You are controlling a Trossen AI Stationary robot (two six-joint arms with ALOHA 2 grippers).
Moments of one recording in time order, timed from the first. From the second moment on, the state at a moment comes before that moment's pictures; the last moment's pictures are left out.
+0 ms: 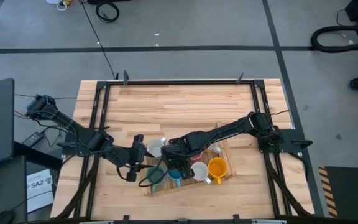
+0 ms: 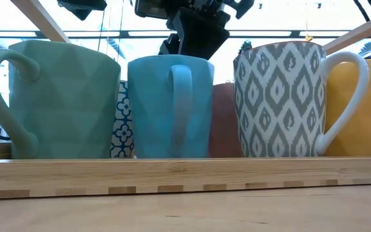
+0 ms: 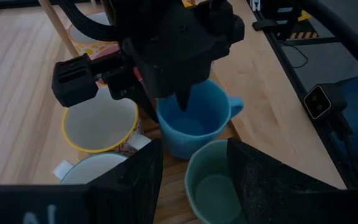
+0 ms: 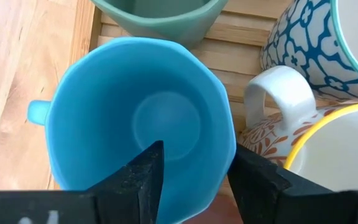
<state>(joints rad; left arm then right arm) -0.54 1.17 0.88 -0.33 -0.37 -0.25 0.24 2.16 1.88 -0.94 -0.07 -0.09</state>
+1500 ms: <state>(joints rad) -0.54 1.17 0.88 -0.31 -0.37 -0.25 0.28 1.95 2.31 -1.45 0.18 -0.02</state>
